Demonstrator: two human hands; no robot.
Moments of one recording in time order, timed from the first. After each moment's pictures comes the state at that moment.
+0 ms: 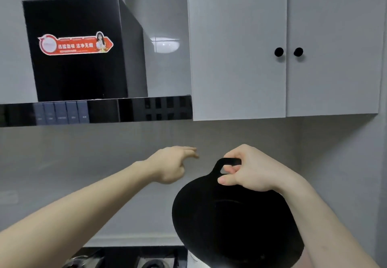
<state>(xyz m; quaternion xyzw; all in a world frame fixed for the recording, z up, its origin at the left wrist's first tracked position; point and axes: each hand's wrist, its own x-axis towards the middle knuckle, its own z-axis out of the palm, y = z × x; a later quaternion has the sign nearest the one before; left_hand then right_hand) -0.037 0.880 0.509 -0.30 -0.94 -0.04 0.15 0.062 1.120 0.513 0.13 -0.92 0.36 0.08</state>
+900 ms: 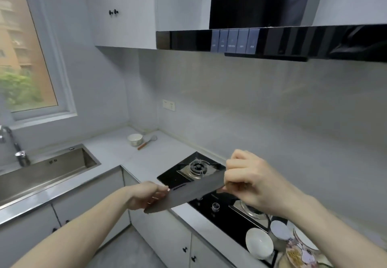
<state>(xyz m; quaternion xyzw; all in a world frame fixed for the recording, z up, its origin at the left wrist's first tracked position) 0.187 0.510 0.225 0.31 -0.71 -0.61 -0.13 0.096 0.835 0.377 0.69 -0.66 0.21 0.19</state>
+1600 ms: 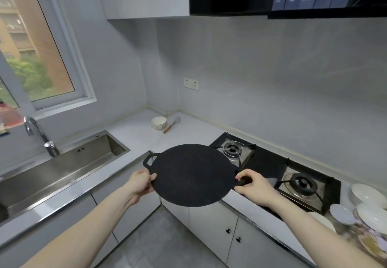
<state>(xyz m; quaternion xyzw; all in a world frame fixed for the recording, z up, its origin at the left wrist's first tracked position) 0.277 0.313 0.165 0.44 -0.59 -0.67 0.12 0.078 0.631 0.167 0.26 -0.86 0.39 -0.19</state>
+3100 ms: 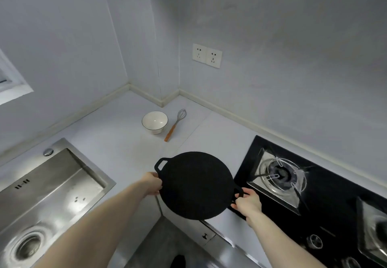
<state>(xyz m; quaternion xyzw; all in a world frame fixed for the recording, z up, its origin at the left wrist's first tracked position) -0.043 -0.086 -0.031 0.48 -0.67 -0.55 -0.13 -0.148 0.229 -0.046 -0.23 -0.78 0.54 -0.22</state>
